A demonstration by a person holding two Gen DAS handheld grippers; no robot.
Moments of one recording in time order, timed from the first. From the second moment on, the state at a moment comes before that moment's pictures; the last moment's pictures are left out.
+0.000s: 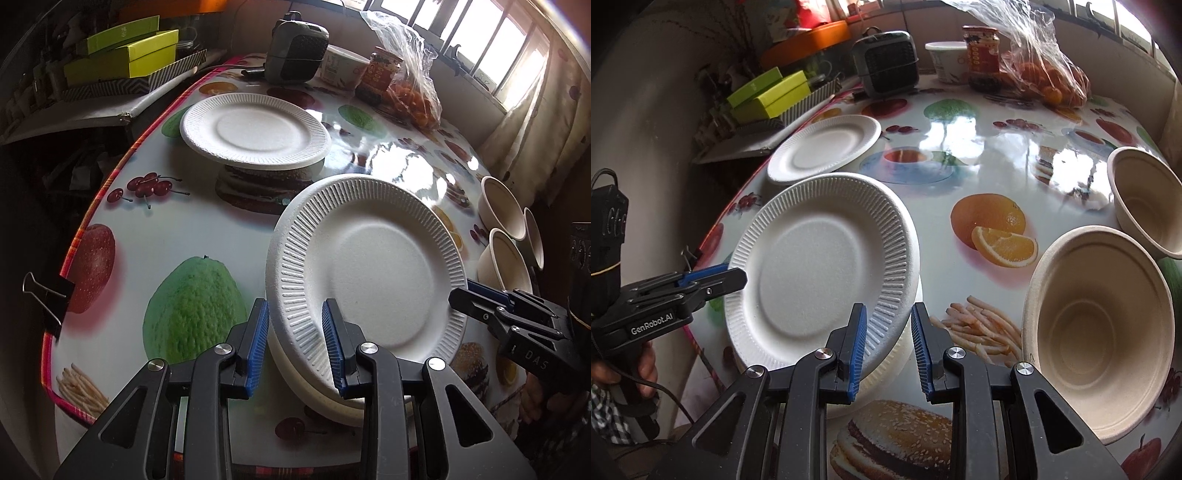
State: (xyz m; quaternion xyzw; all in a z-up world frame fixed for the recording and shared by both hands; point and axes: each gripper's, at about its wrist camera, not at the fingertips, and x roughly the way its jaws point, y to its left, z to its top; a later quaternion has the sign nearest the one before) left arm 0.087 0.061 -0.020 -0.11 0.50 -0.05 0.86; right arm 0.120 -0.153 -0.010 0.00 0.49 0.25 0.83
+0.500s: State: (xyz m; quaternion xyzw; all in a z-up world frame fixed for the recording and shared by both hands) left arm 0.079 0.059 -0.024 -0.11 0.51 -0.05 0.85; right arm 0.106 -0.152 -0.018 0.00 0.50 0.25 0.83
